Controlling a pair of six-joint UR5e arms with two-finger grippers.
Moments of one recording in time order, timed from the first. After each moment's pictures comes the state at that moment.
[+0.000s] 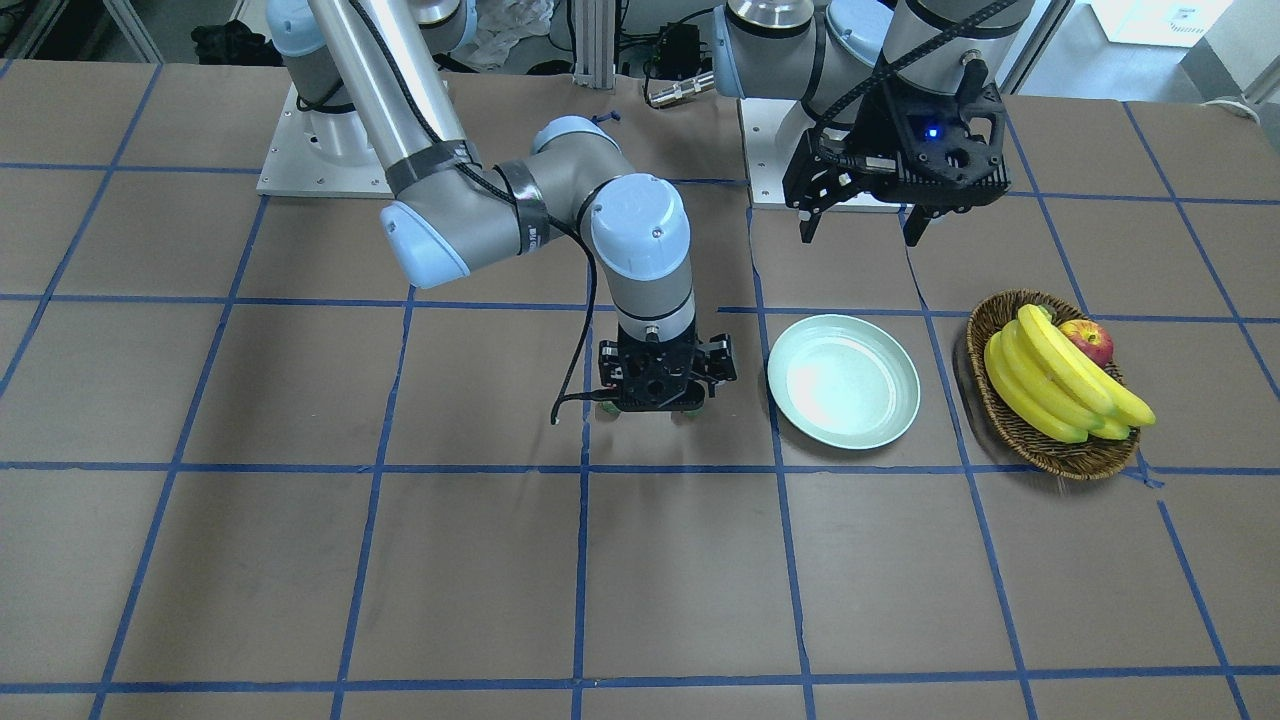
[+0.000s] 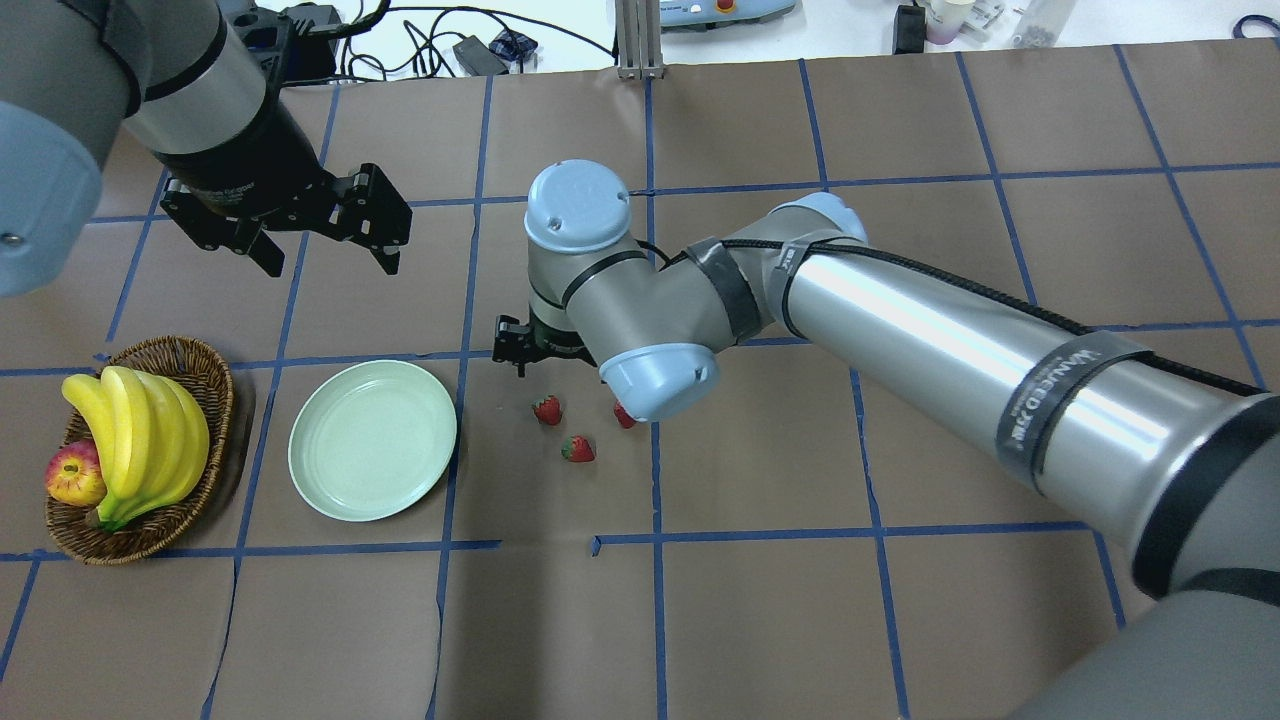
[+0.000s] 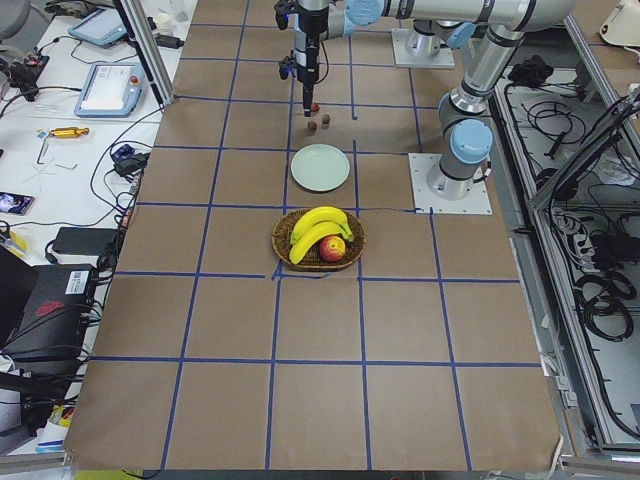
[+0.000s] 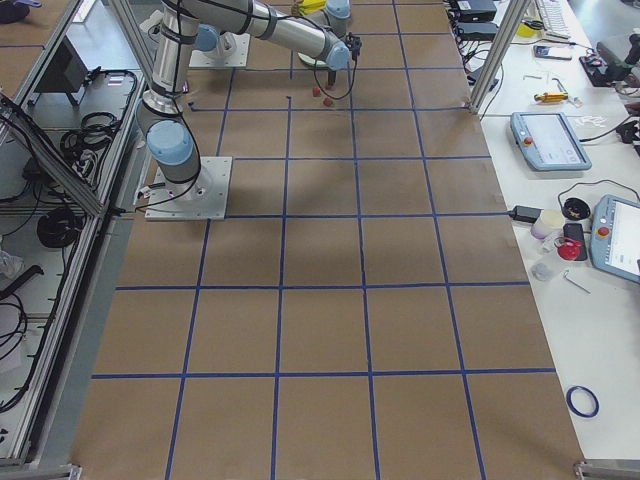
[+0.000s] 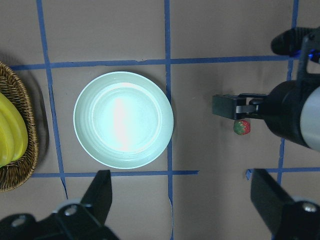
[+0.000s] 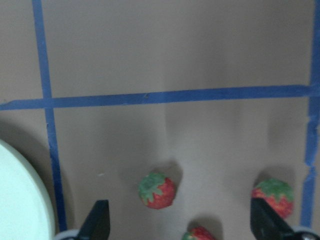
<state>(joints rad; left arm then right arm) -1.59 -1.51 -1.61 -1.57 1.59 -0.01 2.05 -1.12 1.66 -2.19 -1.43 0.53</state>
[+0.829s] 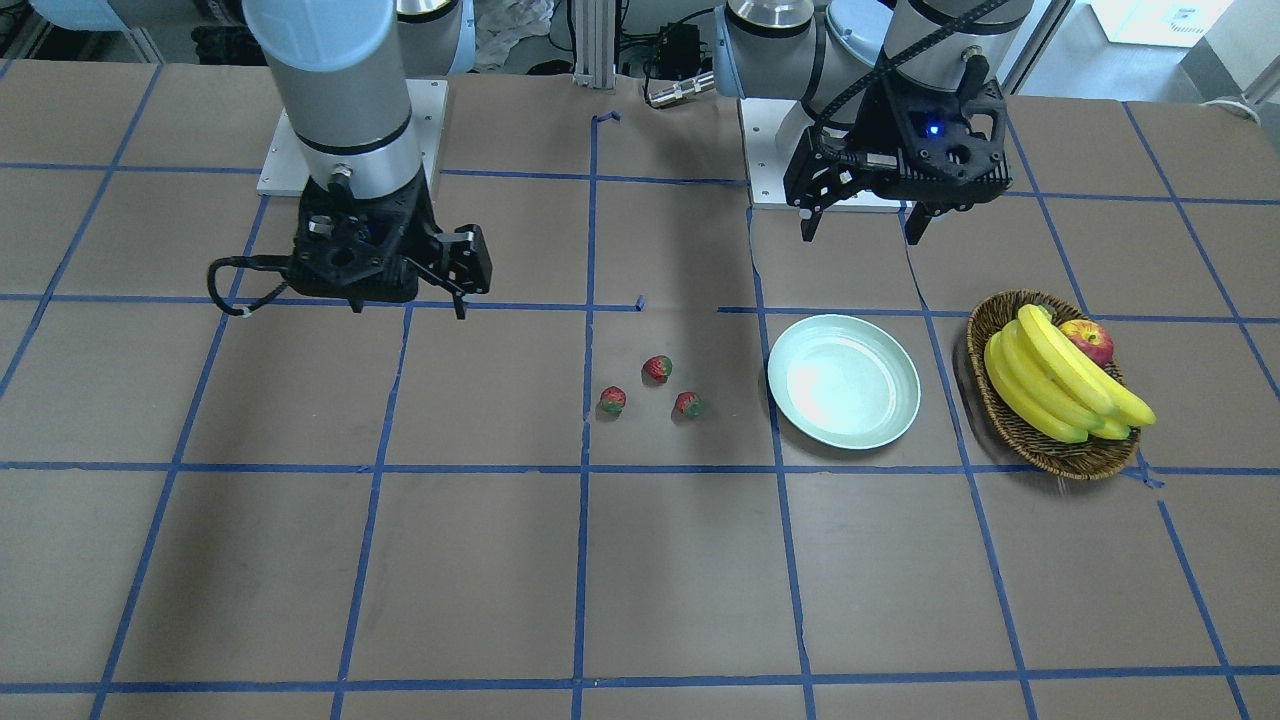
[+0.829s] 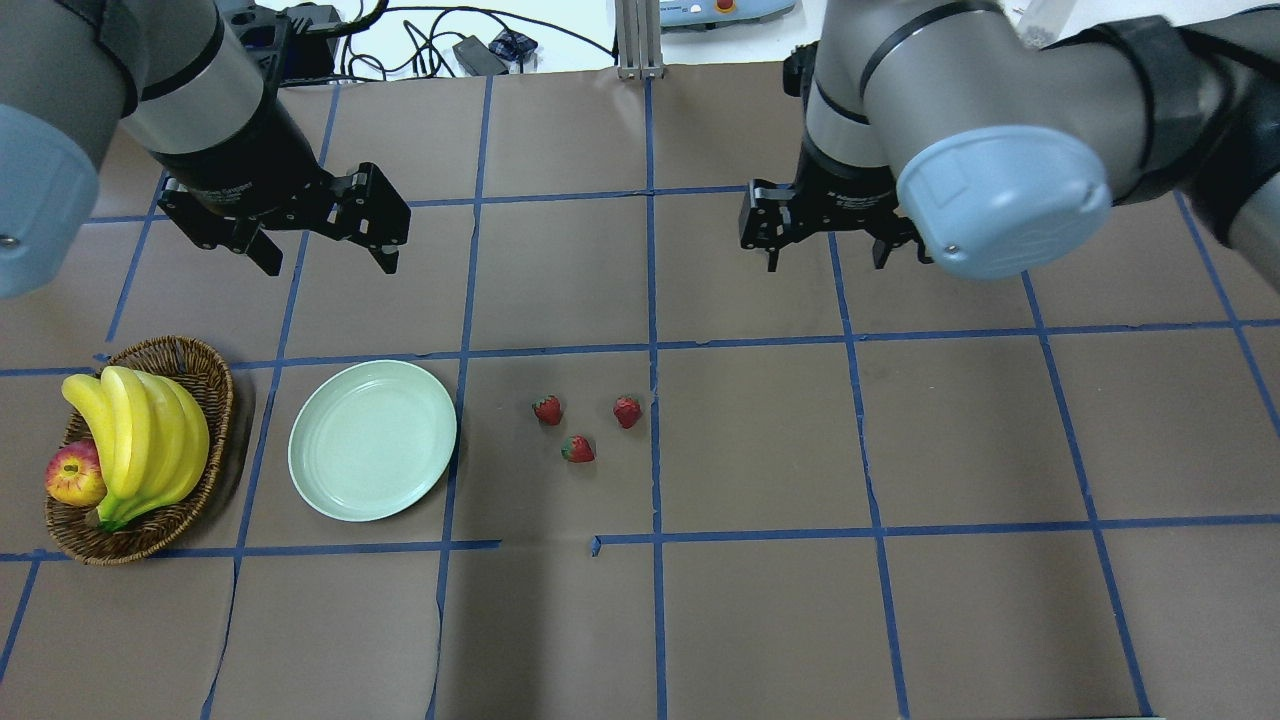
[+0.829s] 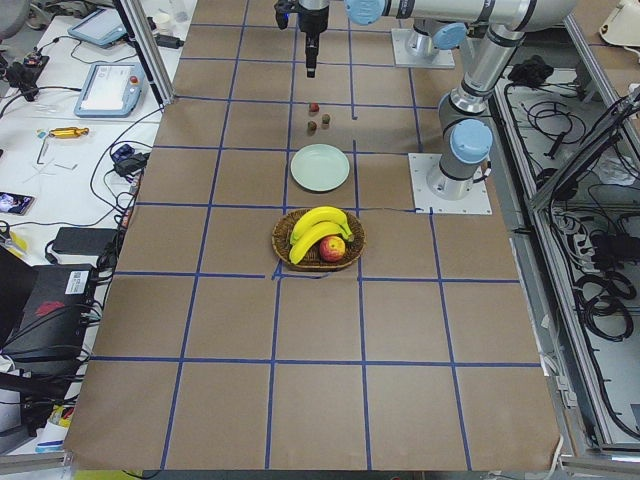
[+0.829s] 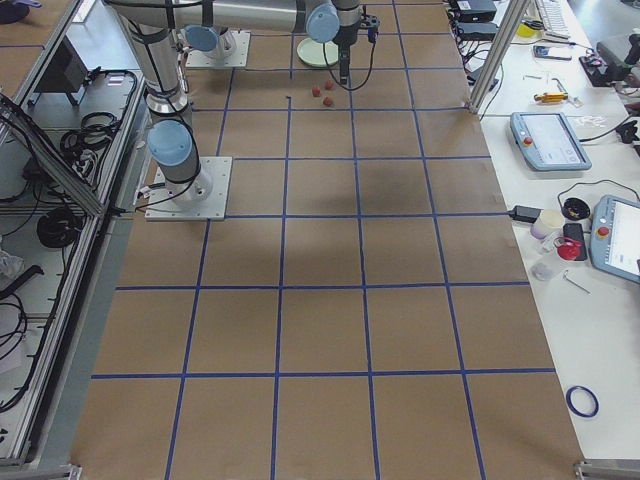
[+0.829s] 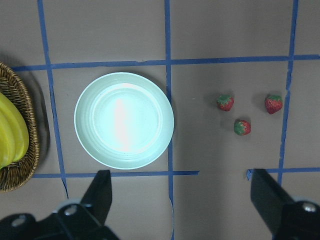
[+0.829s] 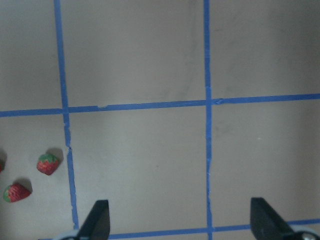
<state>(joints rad) -1.59 -1.50 -1.61 -1.56 1.59 -0.01 1.72 -1.51 1.64 -1.72 -1.62 0.20</state>
